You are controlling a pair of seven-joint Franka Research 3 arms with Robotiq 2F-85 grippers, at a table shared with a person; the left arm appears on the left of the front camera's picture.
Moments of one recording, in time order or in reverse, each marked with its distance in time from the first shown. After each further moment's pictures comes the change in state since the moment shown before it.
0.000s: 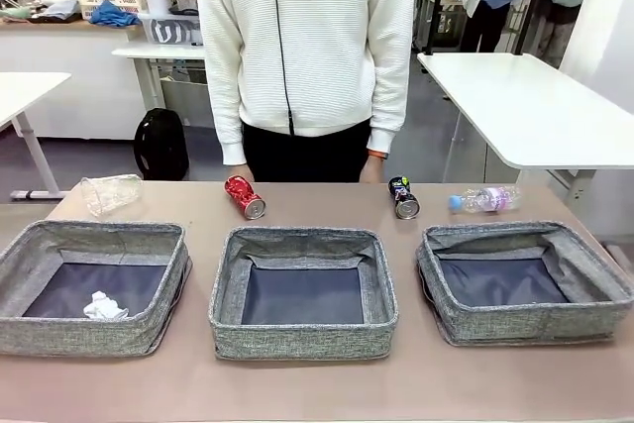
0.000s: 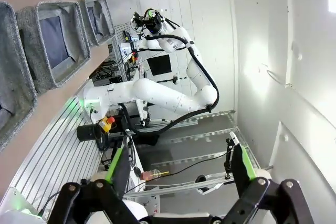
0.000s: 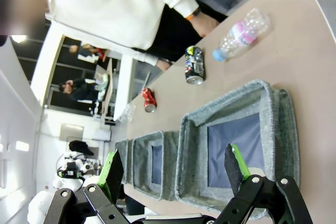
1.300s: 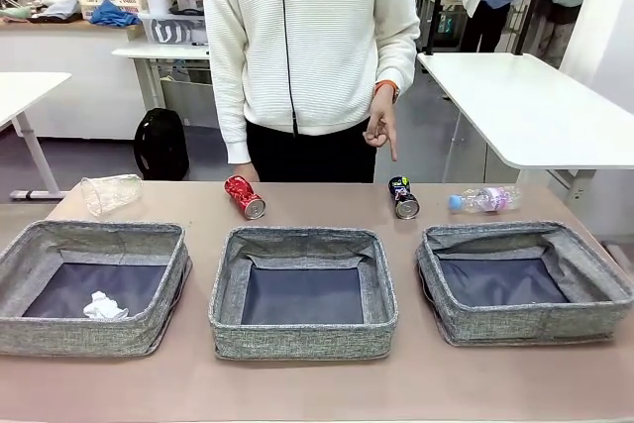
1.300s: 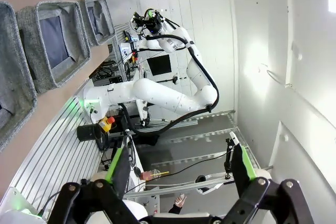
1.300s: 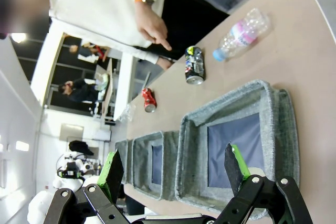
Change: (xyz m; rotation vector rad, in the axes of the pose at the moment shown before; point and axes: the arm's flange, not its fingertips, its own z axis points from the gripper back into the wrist) left arm 0.000 0.000 0.000 0.000 0.000 0.000; right arm 0.000 0.000 0.000 0.000 0.000 0.000
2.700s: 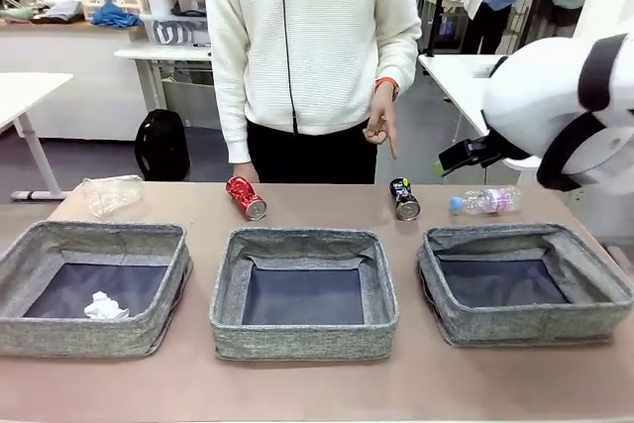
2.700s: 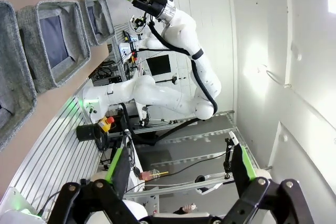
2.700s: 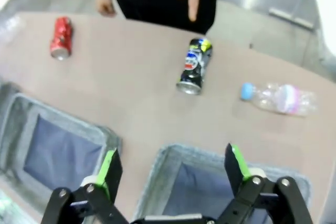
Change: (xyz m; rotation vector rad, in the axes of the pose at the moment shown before) left arm 0.000 0.001 0.000 -0.003 -0.001 0.002; right arm -0.077 0.182 -0.264 -0.545 0.217 0.806
